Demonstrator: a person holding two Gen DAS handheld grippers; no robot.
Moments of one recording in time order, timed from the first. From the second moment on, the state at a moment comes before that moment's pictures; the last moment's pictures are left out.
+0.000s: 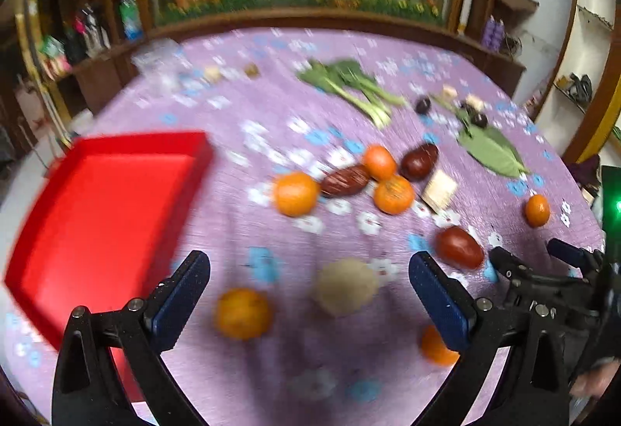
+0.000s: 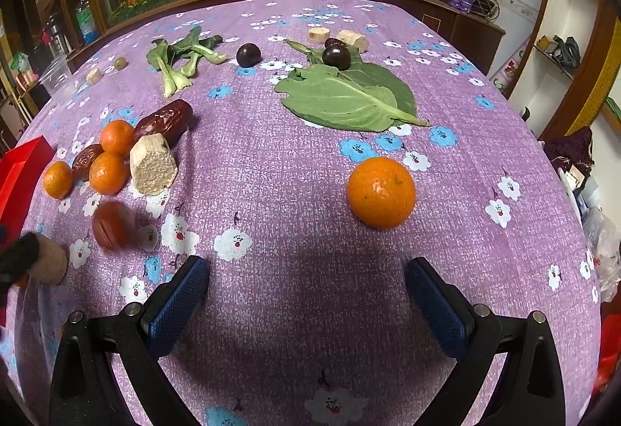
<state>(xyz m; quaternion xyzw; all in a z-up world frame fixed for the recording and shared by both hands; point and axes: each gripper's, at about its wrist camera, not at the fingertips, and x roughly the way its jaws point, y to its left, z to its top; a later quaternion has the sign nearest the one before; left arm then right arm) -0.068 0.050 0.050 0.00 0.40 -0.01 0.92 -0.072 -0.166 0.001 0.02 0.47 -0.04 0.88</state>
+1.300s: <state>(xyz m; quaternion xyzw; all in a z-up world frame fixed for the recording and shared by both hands) -0.117 0.096 0.060 -0.02 0.38 -0.02 0.92 -0.149 -0.113 0.057 0.05 0.37 0.07 0.92</state>
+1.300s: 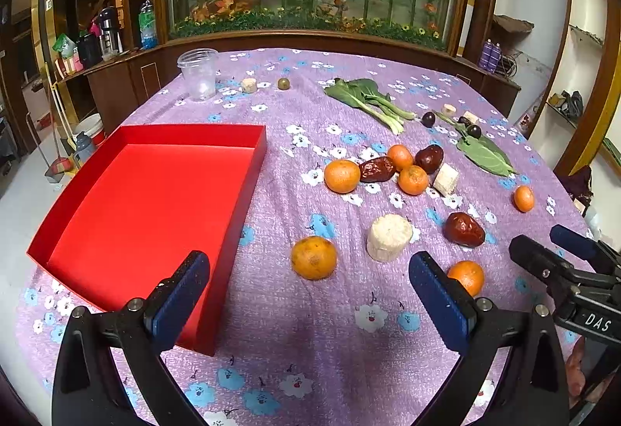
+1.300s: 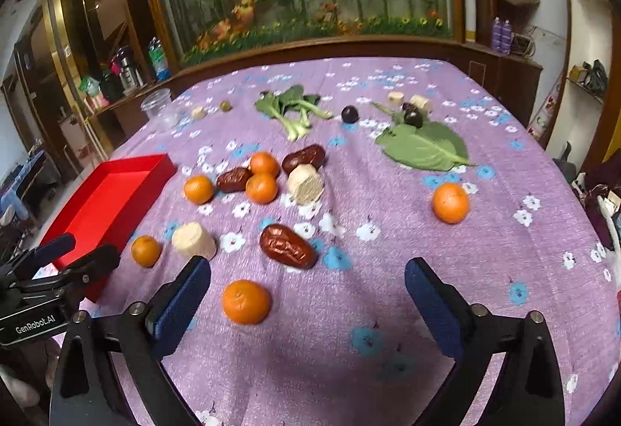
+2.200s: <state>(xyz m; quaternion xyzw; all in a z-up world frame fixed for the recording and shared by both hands) -0.089 0.094 0.043 -0.03 0.42 -0.12 0.90 -0.131 -0.077 0.021 -0.01 0.45 0.16 0.88</state>
